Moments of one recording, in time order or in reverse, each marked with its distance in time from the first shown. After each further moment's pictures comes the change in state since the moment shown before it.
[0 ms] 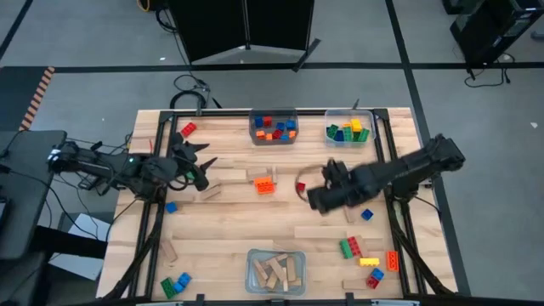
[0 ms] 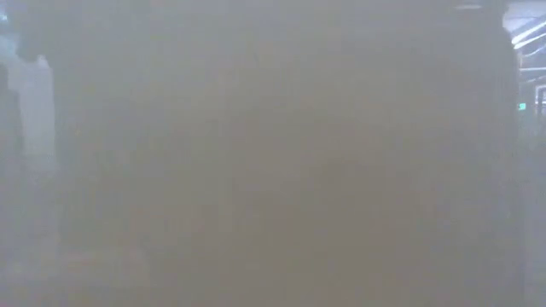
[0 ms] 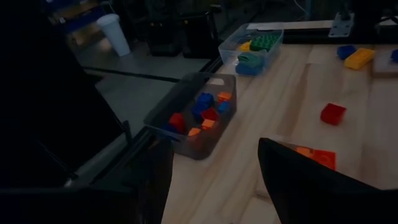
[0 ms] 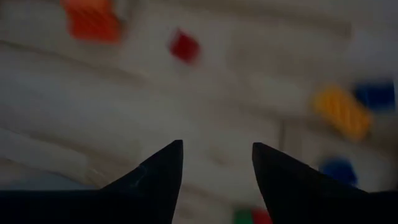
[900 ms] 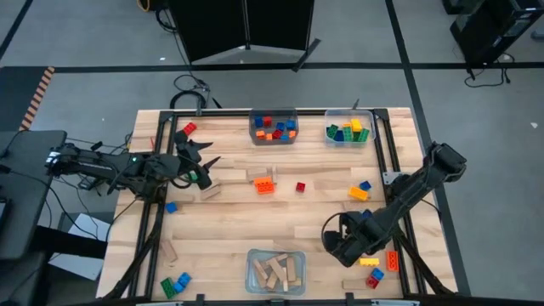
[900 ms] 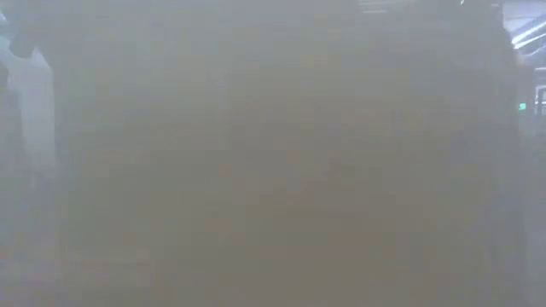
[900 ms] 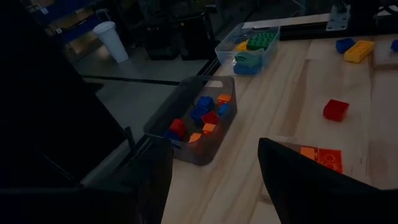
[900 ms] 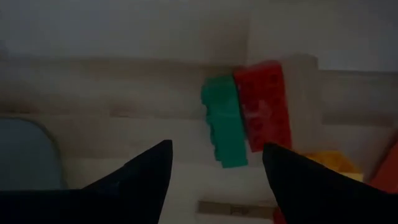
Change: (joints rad) left arm 0.052 0.030 0.000 0.060 0.058 0.100; right arm 0.357 0.052 -0.387 0.445 -0.314 0.600
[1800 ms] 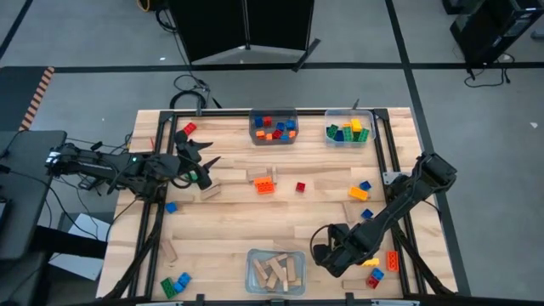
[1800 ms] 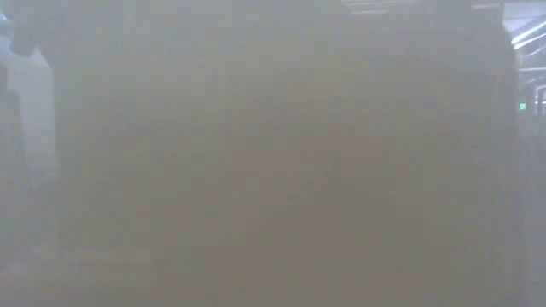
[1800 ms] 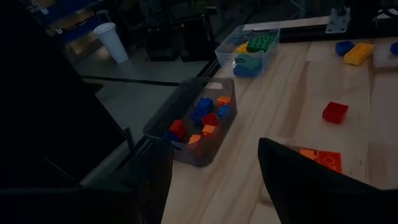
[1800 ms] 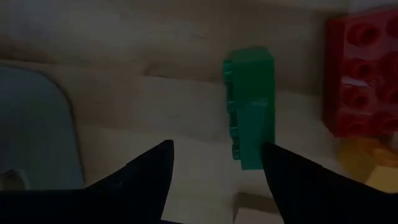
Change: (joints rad) left arm 0.000 0.000 0.000 0.009 0.000 0.000; right arm -0.001 0.138 0.030 0.210 -0.014 -0.060
